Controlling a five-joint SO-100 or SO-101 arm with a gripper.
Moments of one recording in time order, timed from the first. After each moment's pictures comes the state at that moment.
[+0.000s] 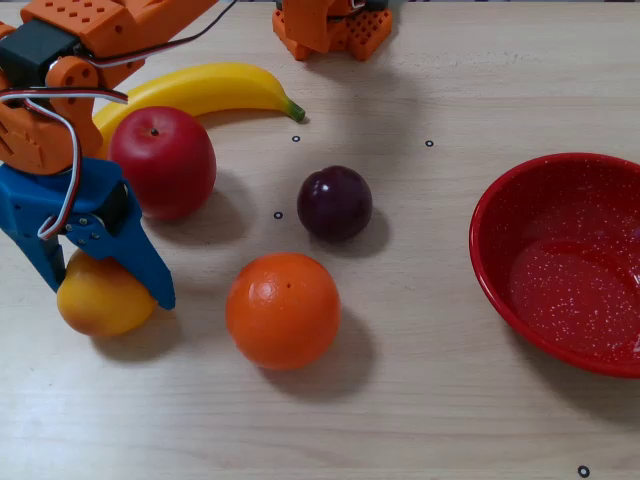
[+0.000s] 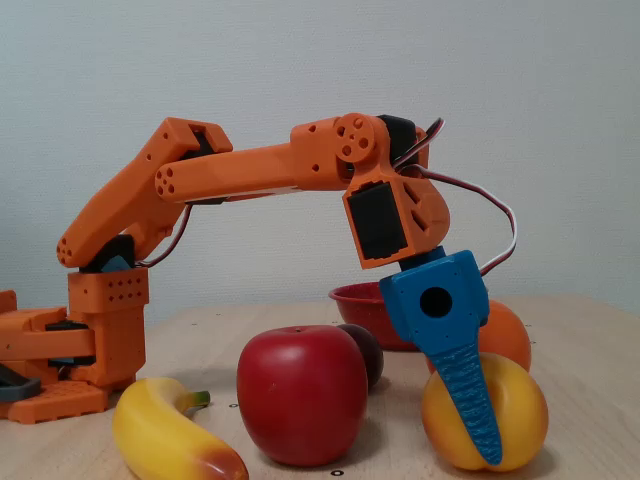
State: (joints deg) arm 32.4 35.9 25.0 78.6 -105.7
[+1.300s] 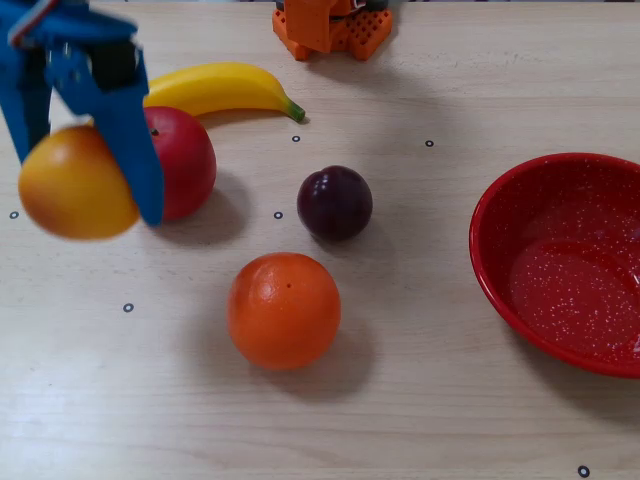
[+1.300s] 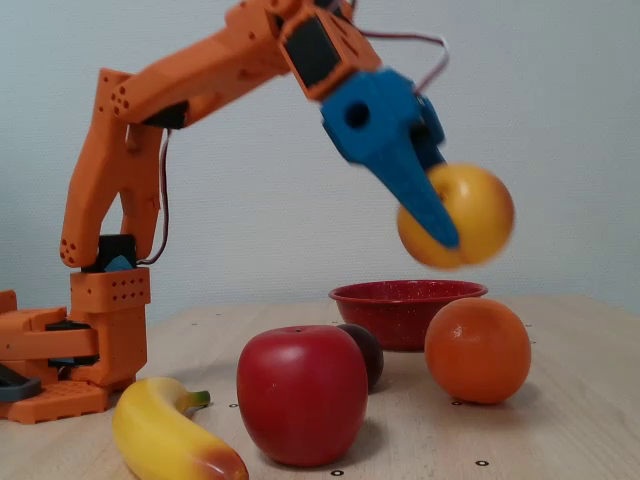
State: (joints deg) arm 29.3 74.4 47.5 80.2 -86.7
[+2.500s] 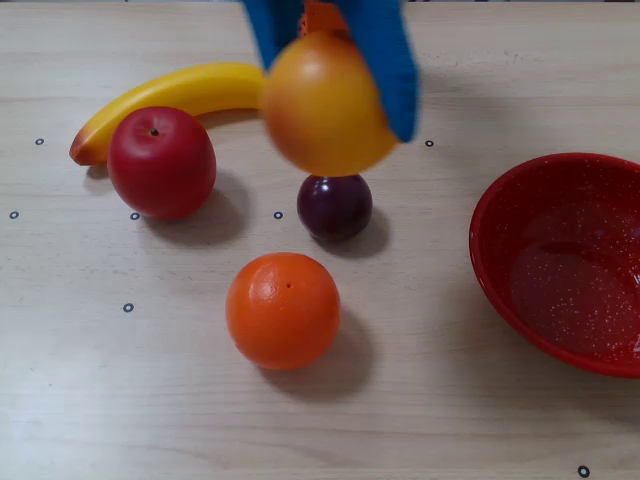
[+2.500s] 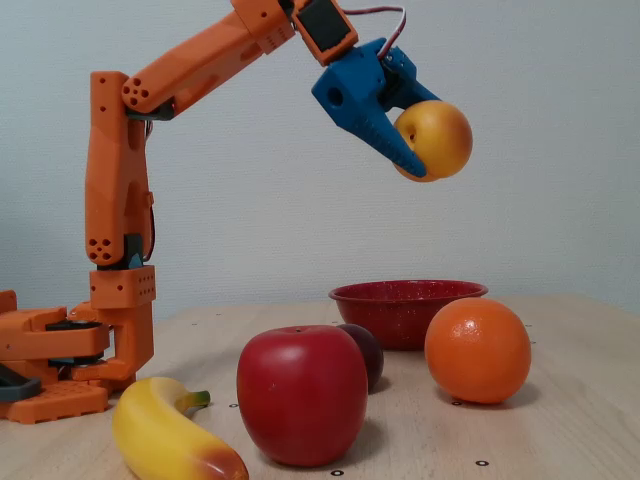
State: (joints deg) arm 1.3 87.6 48.9 89.1 -36.7
